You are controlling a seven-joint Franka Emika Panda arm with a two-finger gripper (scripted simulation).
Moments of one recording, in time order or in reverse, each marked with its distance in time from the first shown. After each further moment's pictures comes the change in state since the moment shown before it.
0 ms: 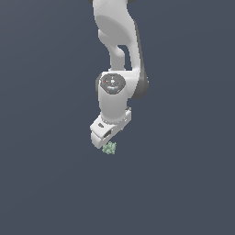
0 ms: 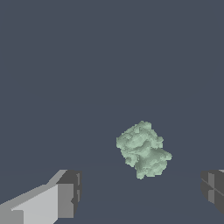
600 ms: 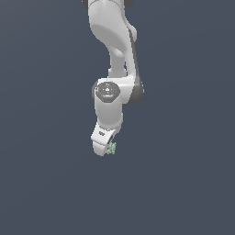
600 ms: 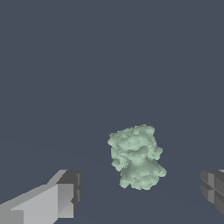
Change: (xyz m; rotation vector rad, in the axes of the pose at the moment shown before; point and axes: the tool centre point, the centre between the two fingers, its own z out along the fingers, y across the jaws) arm -0.004 0.013 0.022 0.006 0.005 -0.312
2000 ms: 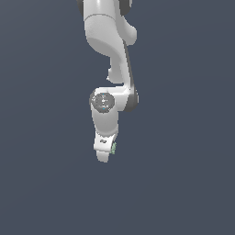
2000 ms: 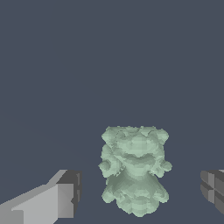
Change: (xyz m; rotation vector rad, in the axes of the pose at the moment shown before) arm -0.007 0.010 0.036 0.002 0.011 -0.276
